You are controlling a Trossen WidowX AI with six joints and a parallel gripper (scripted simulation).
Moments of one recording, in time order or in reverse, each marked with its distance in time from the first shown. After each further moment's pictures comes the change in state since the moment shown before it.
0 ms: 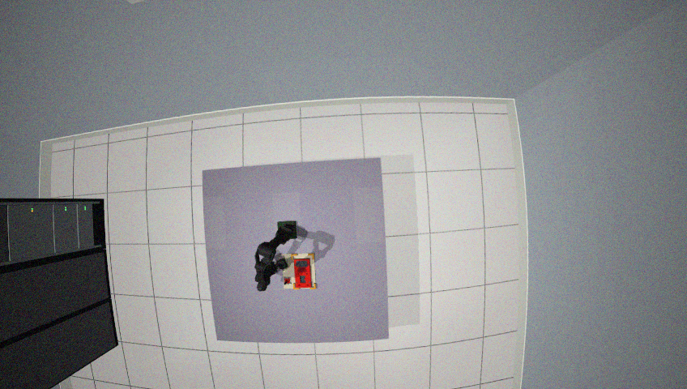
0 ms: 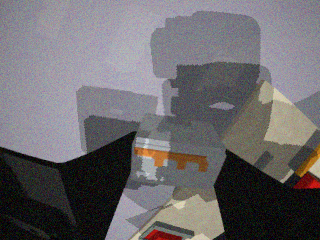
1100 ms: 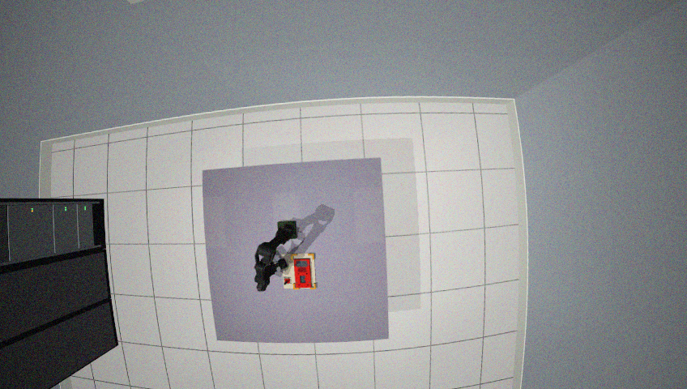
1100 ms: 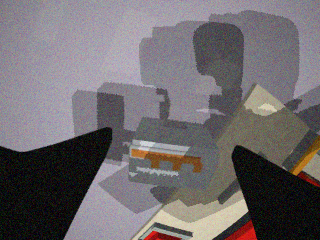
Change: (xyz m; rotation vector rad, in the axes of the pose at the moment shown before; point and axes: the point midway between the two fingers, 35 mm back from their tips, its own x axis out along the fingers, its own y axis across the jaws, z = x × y) arm -0.005 0.000 0.002 0.006 -0.017 -0.011
